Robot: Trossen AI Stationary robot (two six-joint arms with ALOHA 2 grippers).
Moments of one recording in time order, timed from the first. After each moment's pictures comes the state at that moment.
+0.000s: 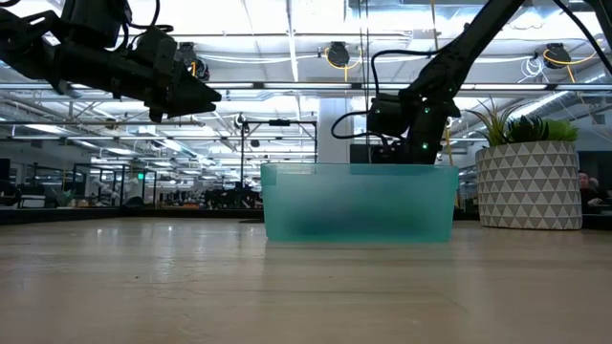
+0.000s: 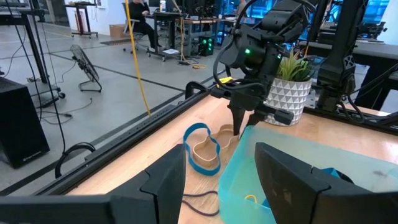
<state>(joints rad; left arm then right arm) 0.30 0.89 0.25 0.54 -0.13 -0.10 -0.59 1.76 0.96 -0.45 -0.10 -0.47</state>
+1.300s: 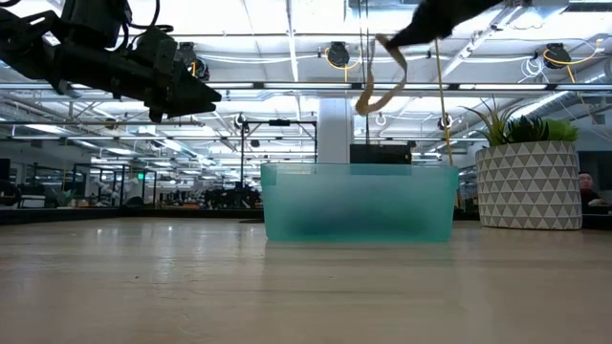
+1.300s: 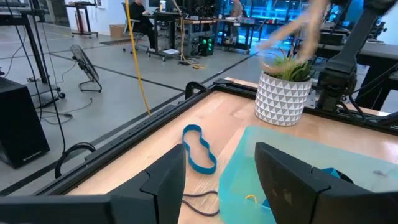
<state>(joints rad) 0.30 0.89 0.25 0.54 -0.13 -0.10 -0.34 1.00 0.96 -0.34 -0.05 -0.37</state>
